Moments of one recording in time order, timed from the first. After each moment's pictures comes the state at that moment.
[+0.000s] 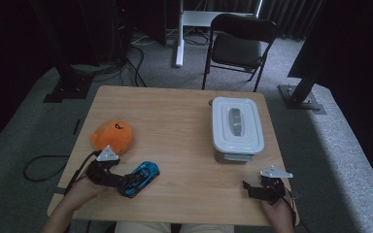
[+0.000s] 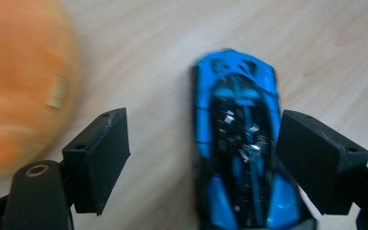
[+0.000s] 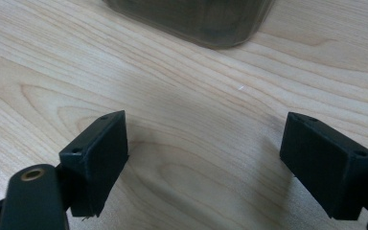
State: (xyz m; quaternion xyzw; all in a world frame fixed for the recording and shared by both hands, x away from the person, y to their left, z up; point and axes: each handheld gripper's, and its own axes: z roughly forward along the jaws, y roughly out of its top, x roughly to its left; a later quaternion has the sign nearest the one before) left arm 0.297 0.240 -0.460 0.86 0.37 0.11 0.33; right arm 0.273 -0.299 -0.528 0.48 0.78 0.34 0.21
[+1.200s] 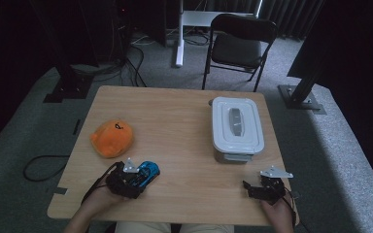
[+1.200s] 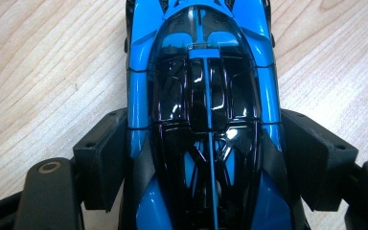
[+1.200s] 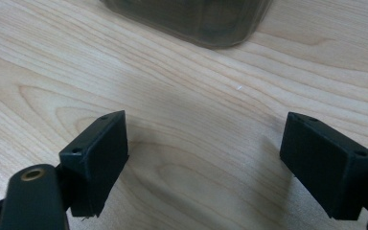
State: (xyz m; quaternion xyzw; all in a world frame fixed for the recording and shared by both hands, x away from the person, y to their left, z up) left arm 0.293 0.196 -0.502 0.90 0.35 0.11 0.24; right arm 0.273 -0.299 -0.528 0.48 0.78 0.34 0.21
